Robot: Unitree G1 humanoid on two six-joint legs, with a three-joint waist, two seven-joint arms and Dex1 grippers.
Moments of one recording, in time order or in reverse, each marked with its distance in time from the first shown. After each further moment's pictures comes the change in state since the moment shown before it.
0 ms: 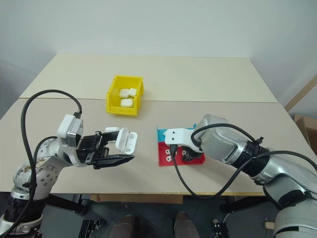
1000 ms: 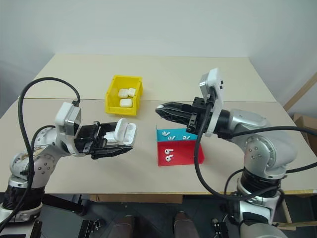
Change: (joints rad) left arm -0.123 0.023 -0.001 0.074 -0.006 0.046 -0.019; right arm 0.329 0.509 -1.207 -0.292 0.665 0.120 -0.243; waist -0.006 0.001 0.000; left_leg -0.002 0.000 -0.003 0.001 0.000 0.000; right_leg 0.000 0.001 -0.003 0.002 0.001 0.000
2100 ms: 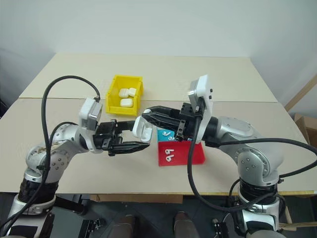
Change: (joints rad) left arm -0.064 -0.085 -0.098 -0.040 0.025 0.085 0.105; right arm 0.100 -0.116 0.163 -0.026 0.181 -0.251 -0.156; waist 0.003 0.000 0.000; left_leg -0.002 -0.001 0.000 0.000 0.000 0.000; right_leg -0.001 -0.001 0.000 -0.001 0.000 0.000
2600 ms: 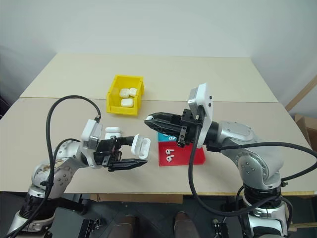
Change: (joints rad) left arm 0.165 -0.011 -0.017 0.001 0.077 -0.143 -0.081; right arm 0.053 -0.054 0.049 0.002 -0.005 -0.084 0.026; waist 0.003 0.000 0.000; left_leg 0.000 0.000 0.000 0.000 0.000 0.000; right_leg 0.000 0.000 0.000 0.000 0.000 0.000
